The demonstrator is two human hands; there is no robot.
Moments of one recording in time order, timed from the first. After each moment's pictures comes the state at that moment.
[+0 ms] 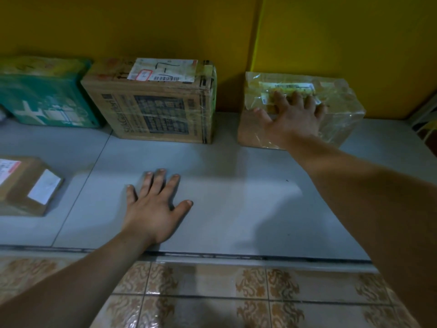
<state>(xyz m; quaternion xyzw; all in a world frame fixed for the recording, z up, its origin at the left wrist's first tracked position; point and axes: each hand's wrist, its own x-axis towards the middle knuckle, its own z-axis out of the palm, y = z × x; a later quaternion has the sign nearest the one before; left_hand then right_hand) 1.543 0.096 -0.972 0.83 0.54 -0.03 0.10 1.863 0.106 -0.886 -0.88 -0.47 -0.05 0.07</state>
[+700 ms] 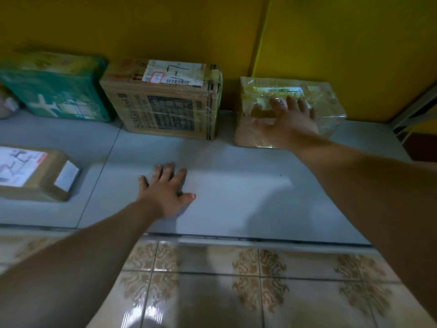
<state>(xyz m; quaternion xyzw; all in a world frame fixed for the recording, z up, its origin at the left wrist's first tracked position) 1.544 0.107 -0.939 0.83 0.51 -0.14 0.17 1.839 0.081 -0.841 -0.86 -0.50 0.04 0.01</state>
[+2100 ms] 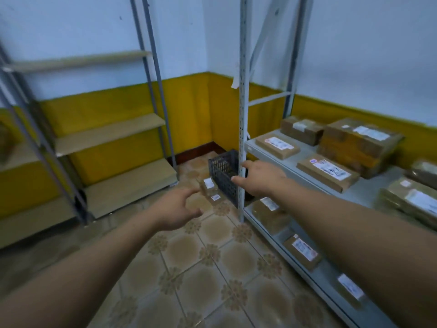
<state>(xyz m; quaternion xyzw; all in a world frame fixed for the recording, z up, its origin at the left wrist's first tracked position) 0.789 -0.233 -0.131 0.54 0.81 0.11 0.19 0.953 -0.066 -0.115 -0.43 -0.90 0.09 -0.01</state>
